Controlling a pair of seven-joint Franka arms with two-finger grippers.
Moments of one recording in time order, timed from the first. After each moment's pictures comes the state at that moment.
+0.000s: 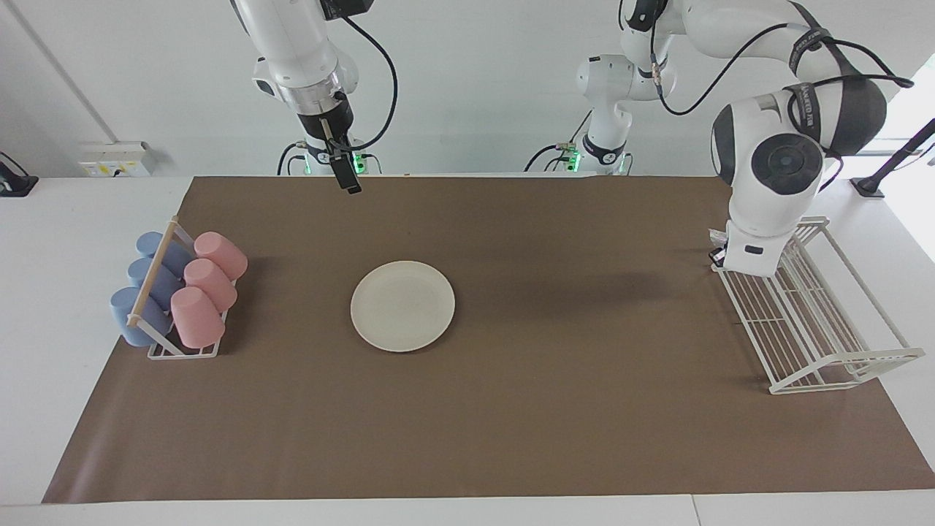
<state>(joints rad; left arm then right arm) -0.15 0.31 -0.01 -1.38 0.26 1.42 -0.41 0.05 -0.08 0.25 -1.67 0.13 1.51 1.63</state>
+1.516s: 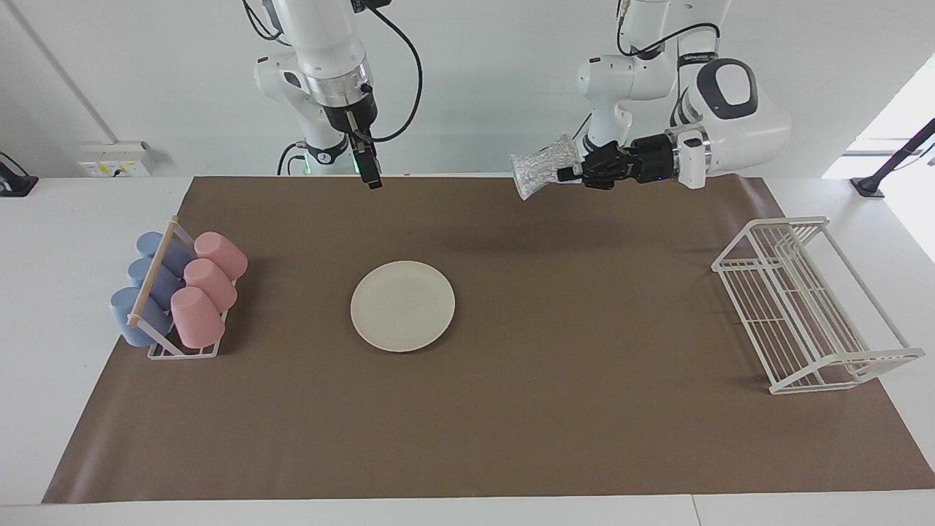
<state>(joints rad) -0.14 -0.23 -0.02 -2.26 -1.43 1.77 0.18 0.12 -0.08 0.27 -1.67 0.13 1.55 1.76</state>
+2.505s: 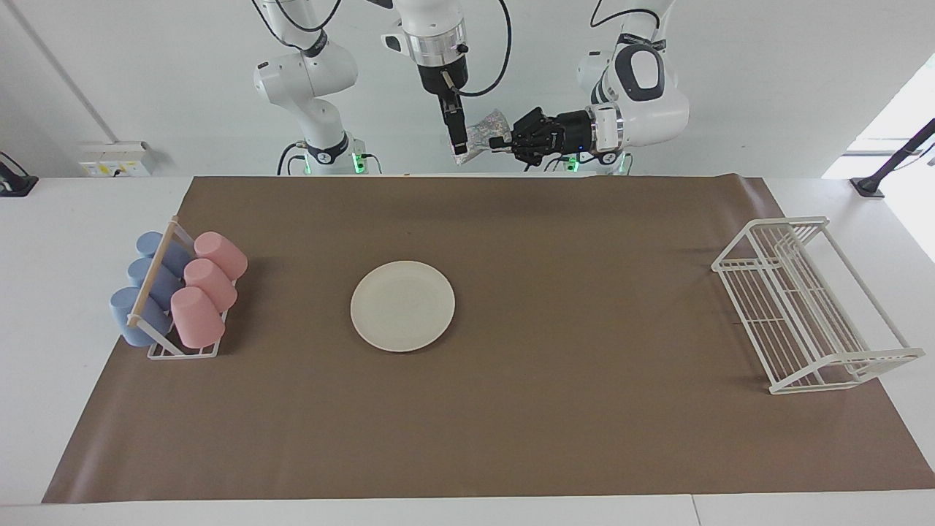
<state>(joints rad) -0.44 -0.41 -0.02 -2.51 -1.74 2.03 0.45 0.38 -0.09 0.27 -1.68 0.17 1.68 2.08</state>
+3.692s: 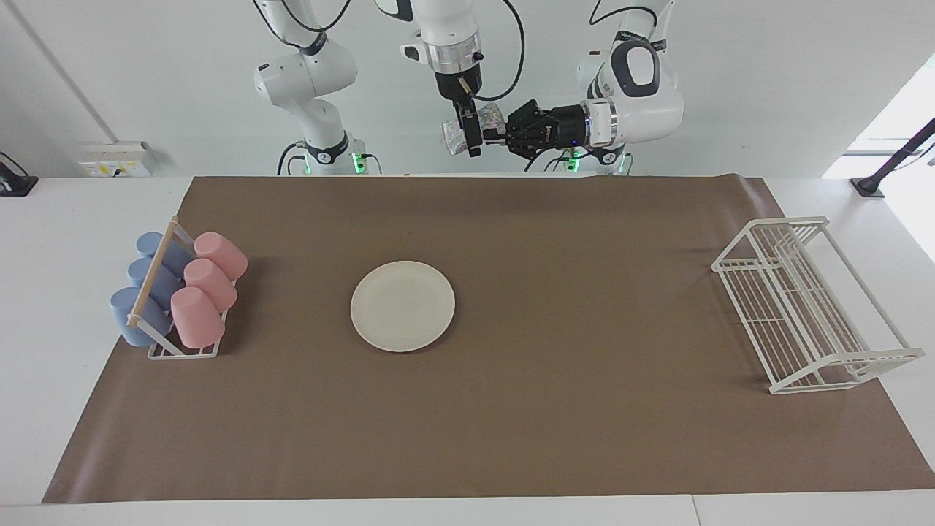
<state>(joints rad) -0.47 -0.43 -0.02 -2.51 -1.75 2.02 0.45 0.45 -0.14 0.26 -1.82 0.18 1.78 2.10</state>
